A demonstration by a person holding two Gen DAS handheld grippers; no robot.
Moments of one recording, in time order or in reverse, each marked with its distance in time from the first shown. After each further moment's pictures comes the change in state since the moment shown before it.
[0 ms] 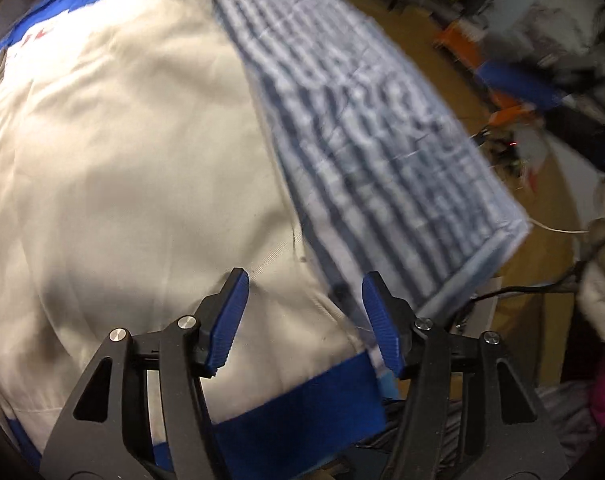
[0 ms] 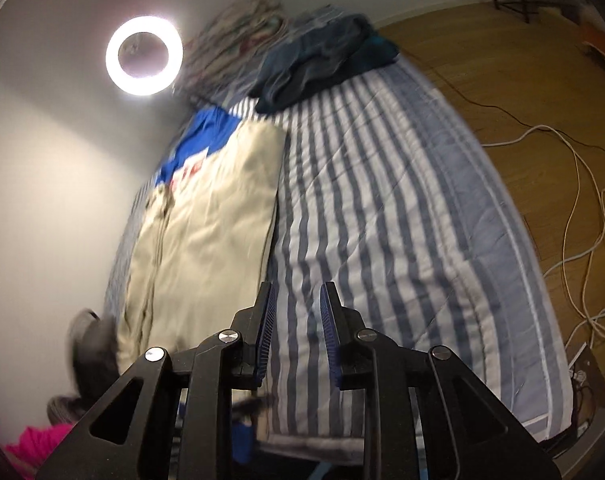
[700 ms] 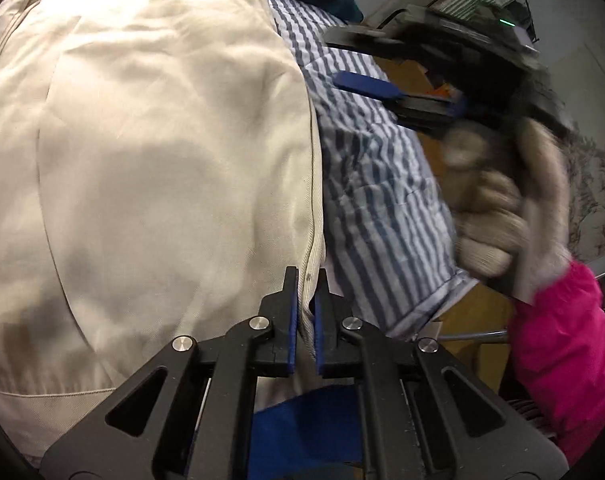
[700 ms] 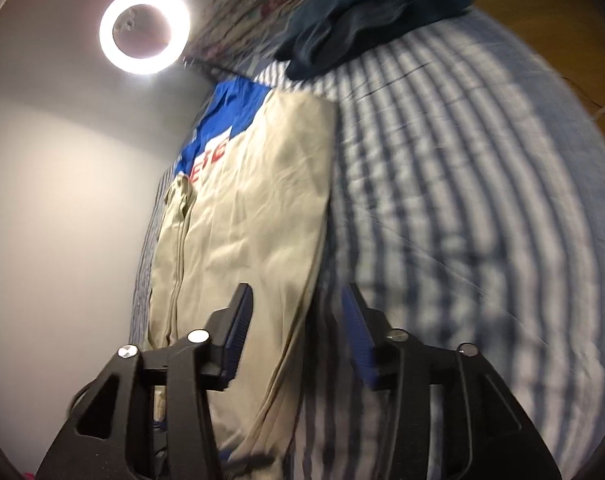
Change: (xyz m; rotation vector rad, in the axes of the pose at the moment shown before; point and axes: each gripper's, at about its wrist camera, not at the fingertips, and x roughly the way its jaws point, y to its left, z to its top) left arm -0.037 0.069 -0.015 -0.210 -0.103 -0.246; right arm 0.150 0.044 0.048 -0.005 0.193 0.153
